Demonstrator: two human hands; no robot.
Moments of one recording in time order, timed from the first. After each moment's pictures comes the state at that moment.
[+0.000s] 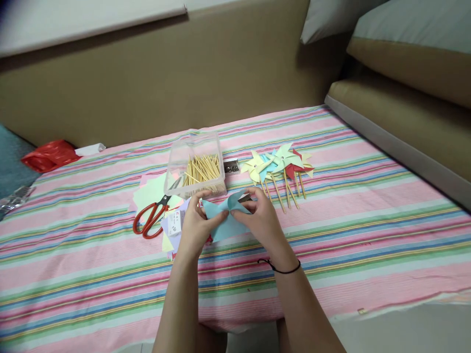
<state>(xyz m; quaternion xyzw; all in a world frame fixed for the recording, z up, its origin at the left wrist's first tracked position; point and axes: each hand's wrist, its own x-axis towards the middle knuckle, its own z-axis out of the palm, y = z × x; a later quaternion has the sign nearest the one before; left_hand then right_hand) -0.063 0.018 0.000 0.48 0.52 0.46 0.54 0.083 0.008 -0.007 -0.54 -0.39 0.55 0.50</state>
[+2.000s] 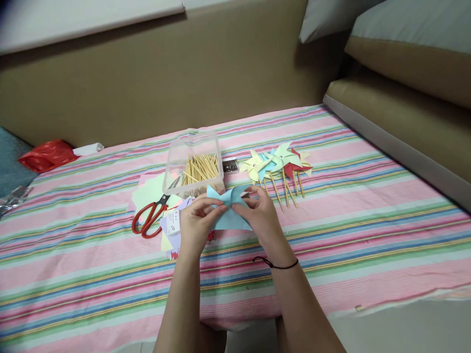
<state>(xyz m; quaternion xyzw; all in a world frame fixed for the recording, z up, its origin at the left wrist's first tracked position) -0.058 0.024 -0.010 0.49 0.44 0.56 0.50 0.080 0.010 -0.002 -0.50 -0.29 0.60 0.55</state>
